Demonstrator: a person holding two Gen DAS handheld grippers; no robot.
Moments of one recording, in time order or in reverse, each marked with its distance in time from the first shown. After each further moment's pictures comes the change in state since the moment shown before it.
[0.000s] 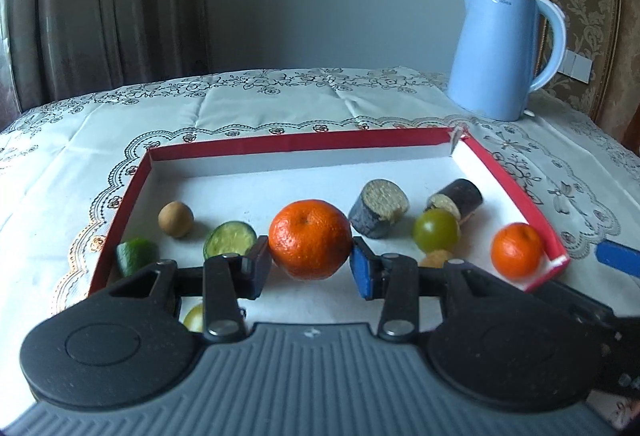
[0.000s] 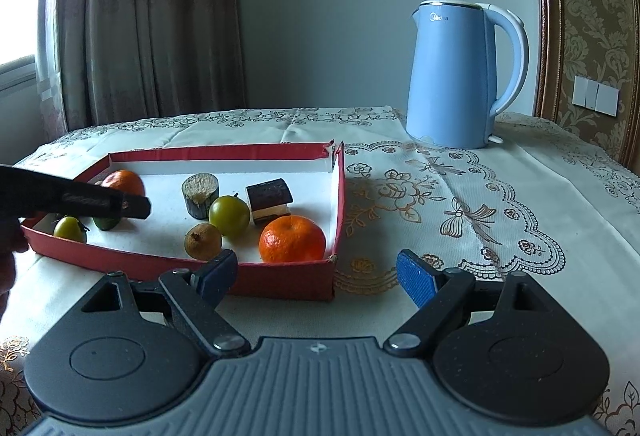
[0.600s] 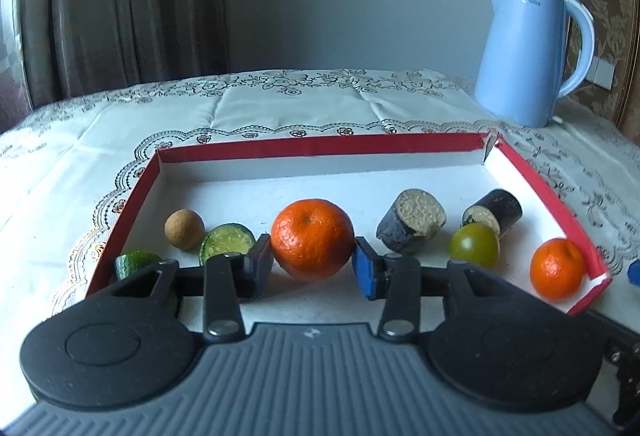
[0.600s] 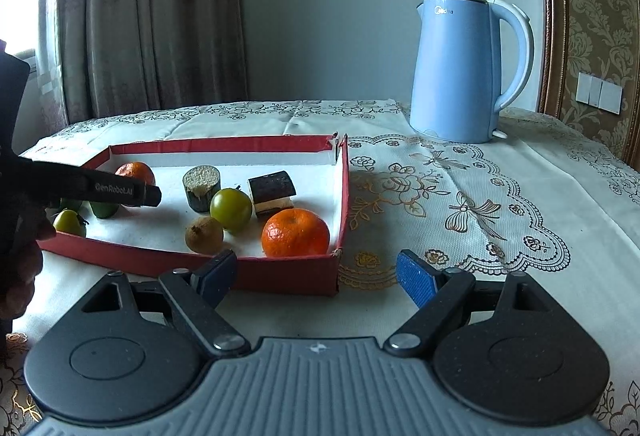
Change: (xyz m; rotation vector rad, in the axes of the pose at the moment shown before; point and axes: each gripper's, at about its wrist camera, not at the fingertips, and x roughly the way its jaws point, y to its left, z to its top) left arm 0.022 0.002 0.000 -0.001 -0.017 0.067; right arm 0.004 0.002 -0.001 -0.007 0.021 0.004
